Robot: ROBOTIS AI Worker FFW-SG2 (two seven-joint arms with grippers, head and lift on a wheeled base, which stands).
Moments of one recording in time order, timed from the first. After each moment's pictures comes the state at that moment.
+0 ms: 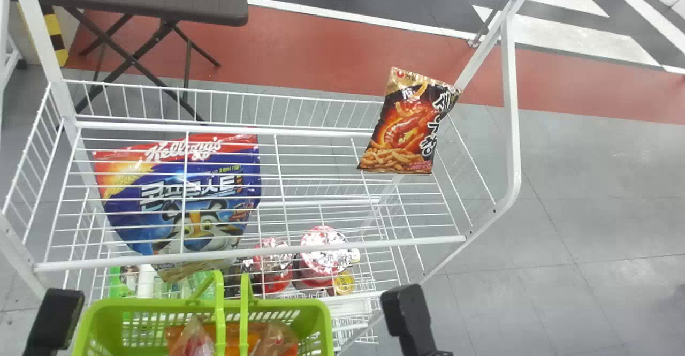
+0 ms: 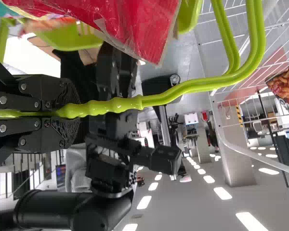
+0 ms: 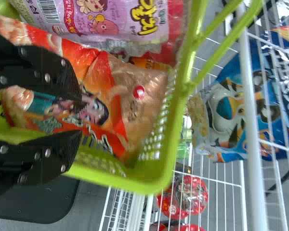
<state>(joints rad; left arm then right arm) 0.43 0.07 -0.05 -2.19 0.22 1.57 -1.21 0.72 -0.23 -0.05 -2.43 -0.31 1.25 0.33</state>
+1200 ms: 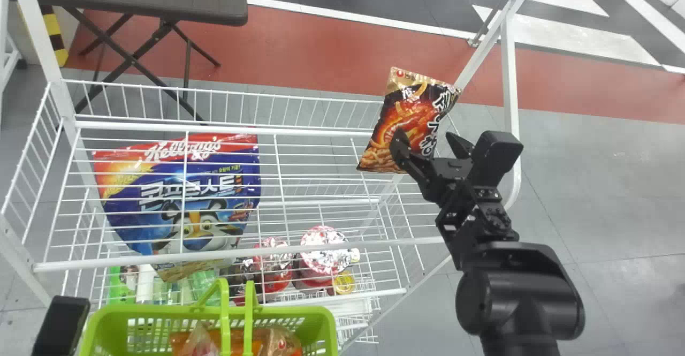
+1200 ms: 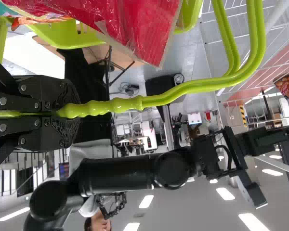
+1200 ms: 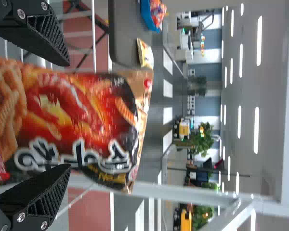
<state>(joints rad) 0.44 0.07 -0.07 -2.19 0.22 1.57 -1.20 0.16 -0.14 -0.23 -1.76 -0.13 0.22 0.11</state>
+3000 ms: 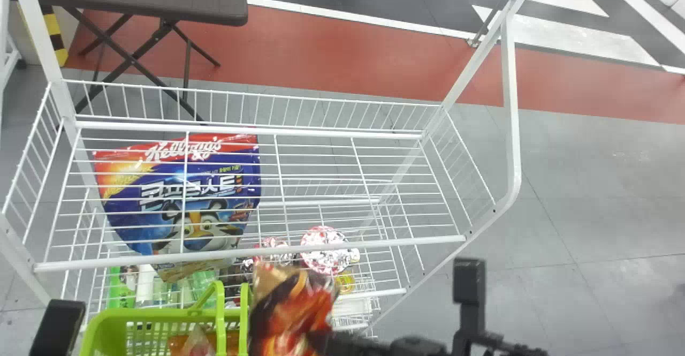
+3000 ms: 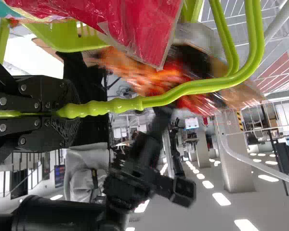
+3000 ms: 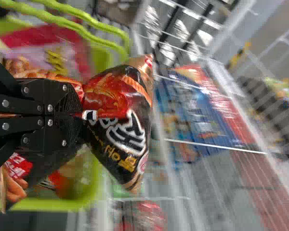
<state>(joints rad) 0.45 0.06 -0.05 -2.18 0.22 1.57 -1.18 0.70 -0.06 -0.32 -2.41 -0.54 1.33 0.57</state>
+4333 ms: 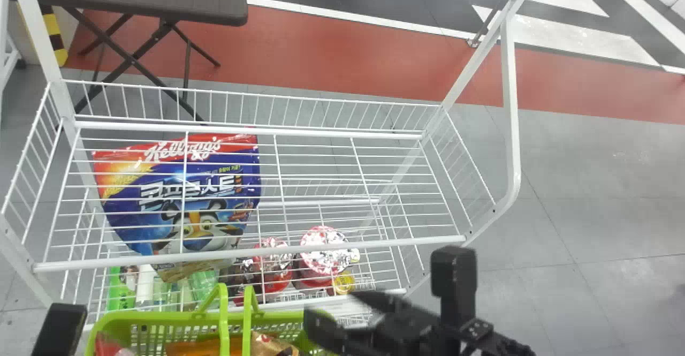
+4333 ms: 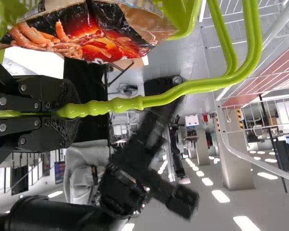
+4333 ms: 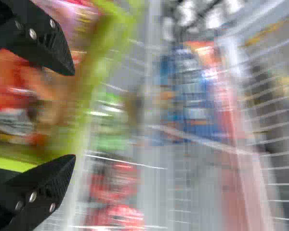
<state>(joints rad) 0.46 0.06 -0.05 -2.18 0.24 1.57 -1.18 0.80 -0.15 -0.10 -2.48 -0.22 0.69 0.37</state>
